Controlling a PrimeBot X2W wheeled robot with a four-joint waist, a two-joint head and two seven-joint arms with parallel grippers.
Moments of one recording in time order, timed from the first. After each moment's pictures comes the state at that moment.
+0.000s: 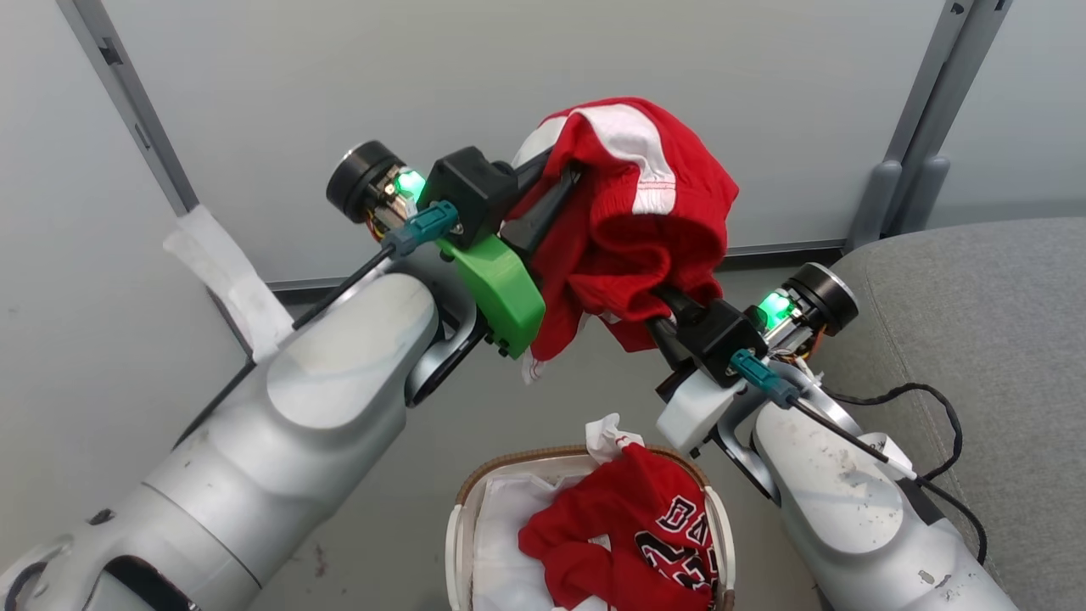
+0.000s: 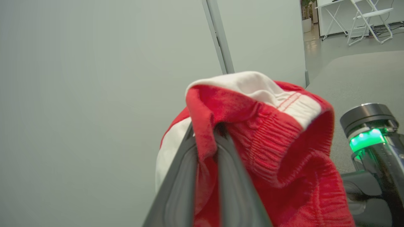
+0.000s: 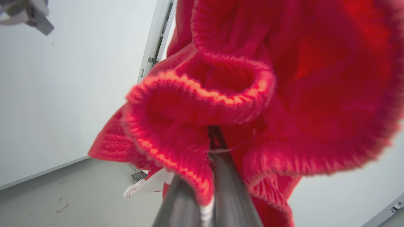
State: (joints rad) left arm -0.99 0.20 -1.05 0.57 -0.68 -0.12 -0.24; right arm -0.56 -0.05 0.43 0.47 -0.09 0.13 -0.26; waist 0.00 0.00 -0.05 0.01
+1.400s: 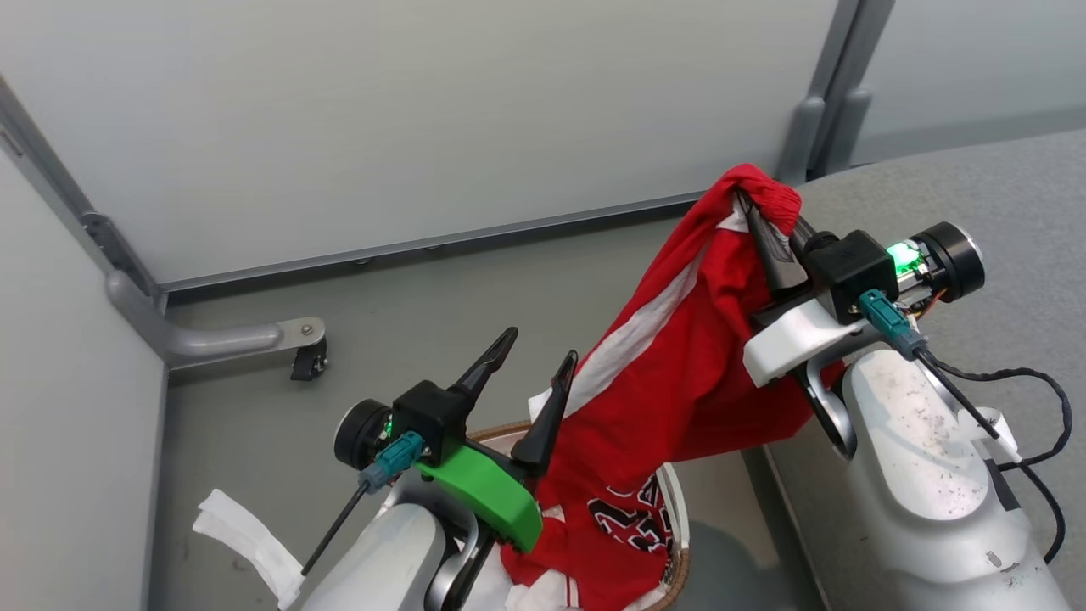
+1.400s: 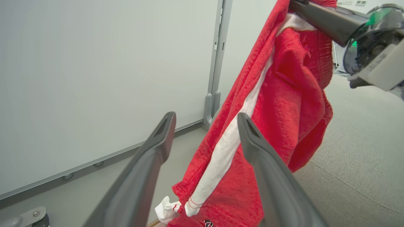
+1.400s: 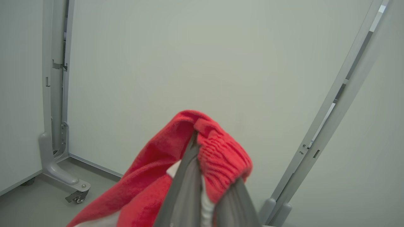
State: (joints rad) left arm -0.38 0.09 -0.65 0.42 -0.46 -0.13 -0.26; right arm -0.53 -0.05 0.15 0.35 -0.12 0.13 -0.26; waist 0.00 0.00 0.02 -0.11
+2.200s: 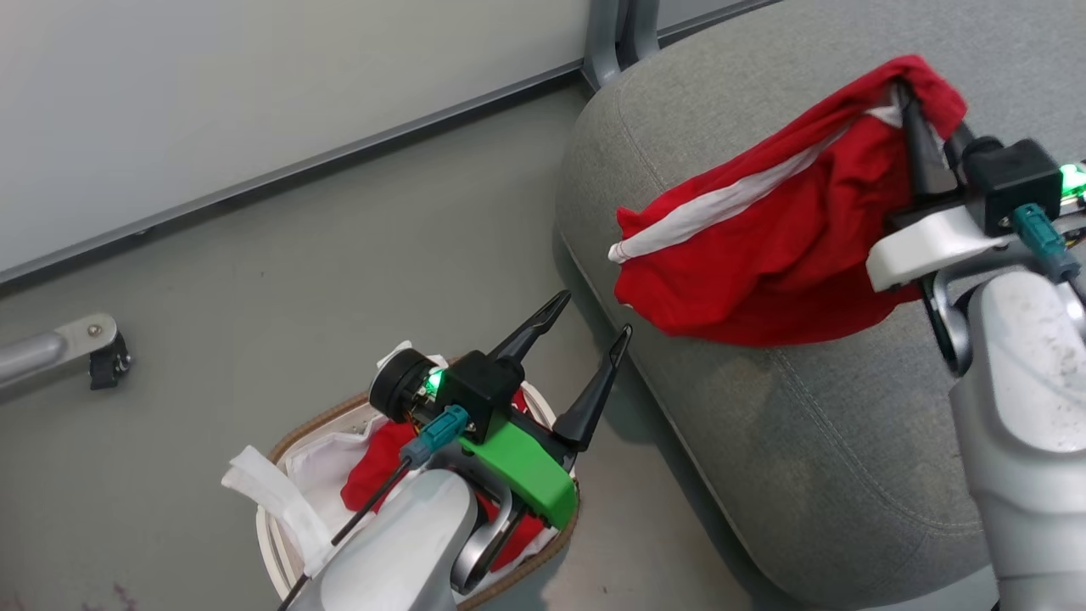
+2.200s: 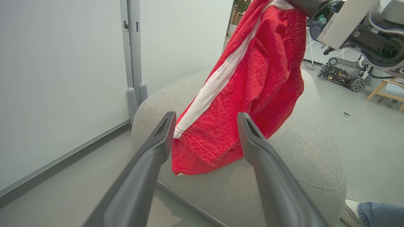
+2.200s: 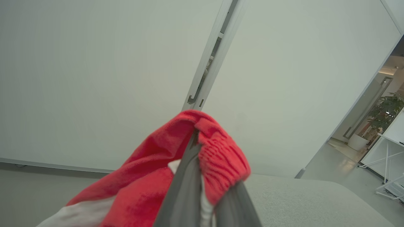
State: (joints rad) left arm -0.47 0.08 -0.74 0.38 -0.43 -0.13 -0.26; right arm -0.62 -0.12 -0.06 0.33 -0.17 0.13 -0.26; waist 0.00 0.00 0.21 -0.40
